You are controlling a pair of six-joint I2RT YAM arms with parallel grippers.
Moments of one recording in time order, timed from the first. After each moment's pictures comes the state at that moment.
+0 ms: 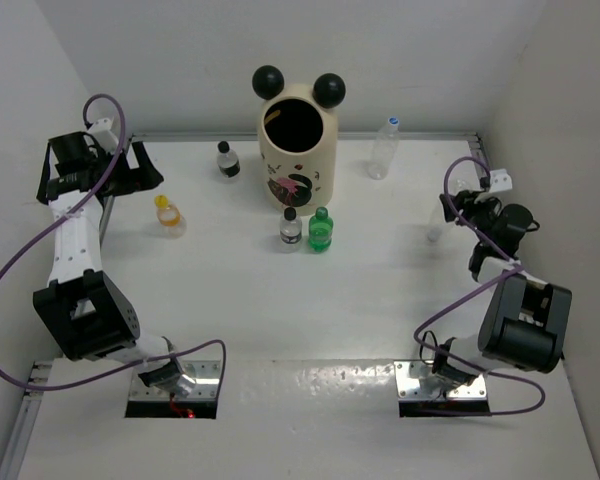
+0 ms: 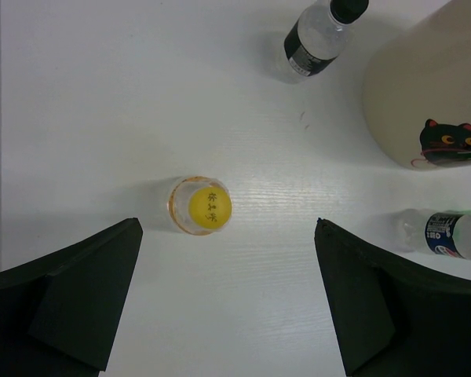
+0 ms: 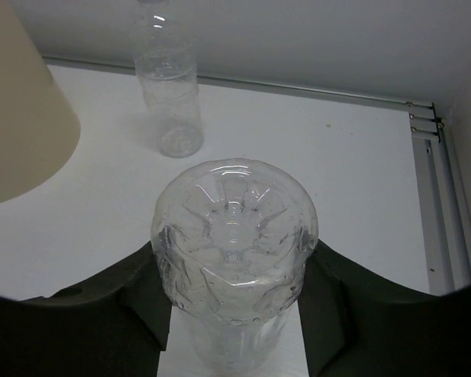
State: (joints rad) left arm 0.40 1.46 1.37 -0.56 0.46 0.03; right arm -0.41 1.42 0.50 0.84 -0.61 -0.04
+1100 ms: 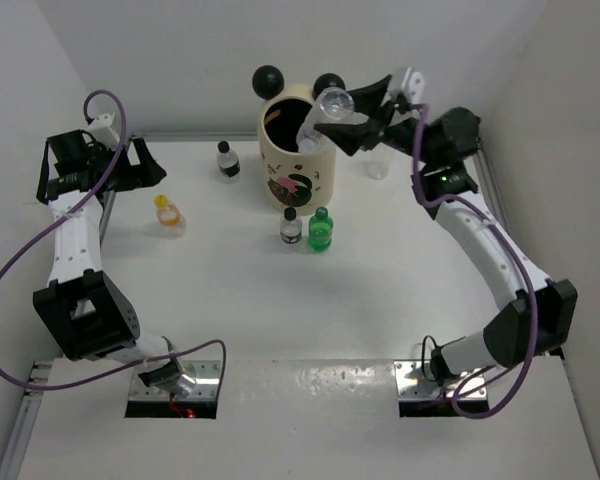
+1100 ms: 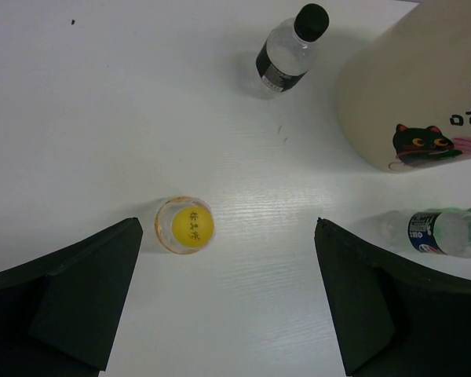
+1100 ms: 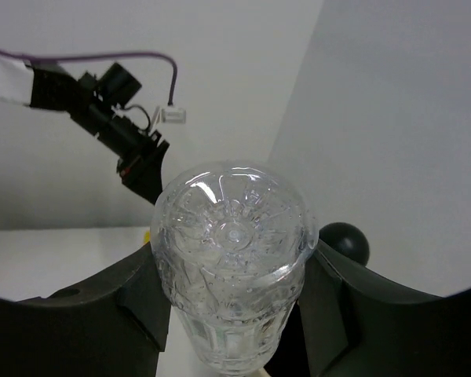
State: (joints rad) left arm 0.40 1.46 1.37 -0.51 0.54 0.04; right arm 0.29 1.42 1.35 0.62 -0.86 0.12
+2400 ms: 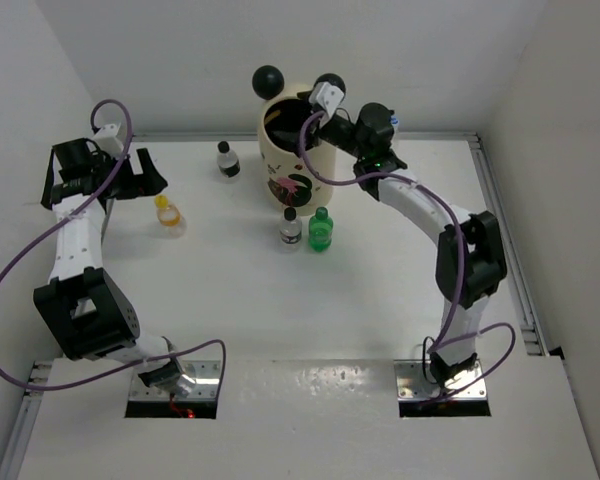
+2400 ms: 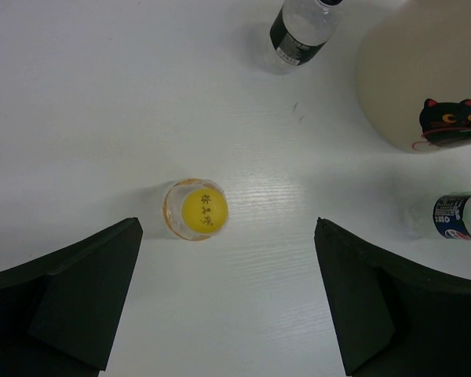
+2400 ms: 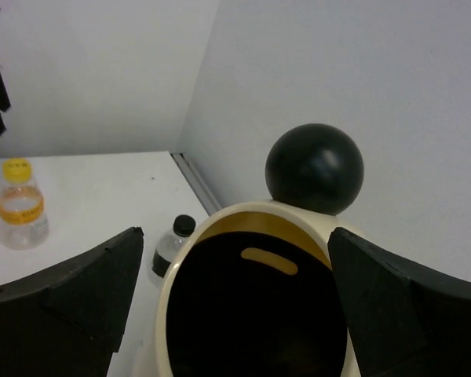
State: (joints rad) left arm 0.41 1.47 1.31 -0.50 0.53 0.10; right arm 0.44 1.90 1.53 0.59 -0.58 -0.29
